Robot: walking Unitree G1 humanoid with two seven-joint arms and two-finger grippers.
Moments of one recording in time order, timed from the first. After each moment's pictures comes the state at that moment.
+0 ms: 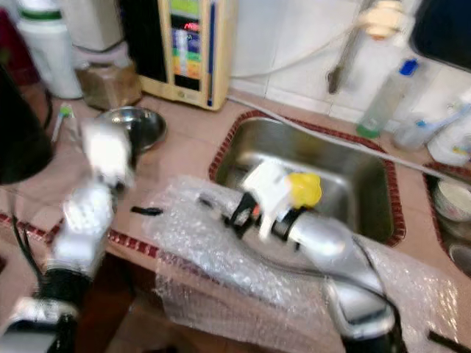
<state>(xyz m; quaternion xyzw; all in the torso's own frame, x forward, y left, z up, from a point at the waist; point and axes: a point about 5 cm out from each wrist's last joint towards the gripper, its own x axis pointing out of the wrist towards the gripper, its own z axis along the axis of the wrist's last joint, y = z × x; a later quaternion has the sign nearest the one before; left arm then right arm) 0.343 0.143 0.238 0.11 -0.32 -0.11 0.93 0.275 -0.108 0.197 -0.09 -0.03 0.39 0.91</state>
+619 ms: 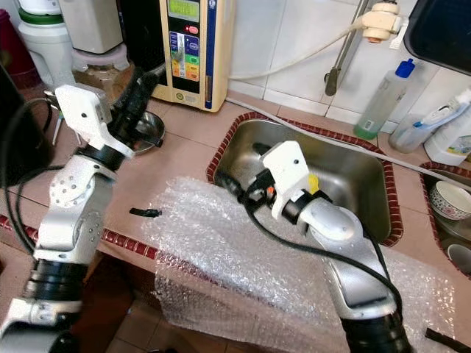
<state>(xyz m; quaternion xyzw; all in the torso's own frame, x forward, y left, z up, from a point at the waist) 0.335 0.127 0.239 -0.04 -0.23 -0.22 0.95 0.295 -0.125 0.205 -0.10 -0.06 0.32 0.94</state>
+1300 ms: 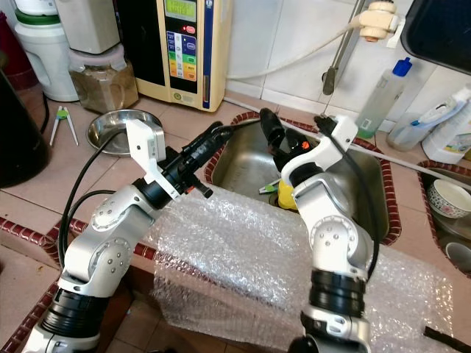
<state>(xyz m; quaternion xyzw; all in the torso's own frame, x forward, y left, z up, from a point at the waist) 0.300 0.065 0.218 -0.14 -0.14 -0.41 0.89 0.341 -0.142 0.216 0.39 -0.03 0.14 0.91</state>
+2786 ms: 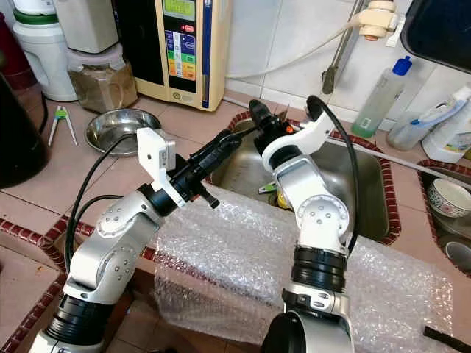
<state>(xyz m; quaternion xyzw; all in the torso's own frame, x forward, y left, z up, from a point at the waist) 0.295 0.057 0.210 -0.11 -0.14 -0.42 0.89 0.354 -0.112 0.234 0.50 0.02 0.16 0.85</state>
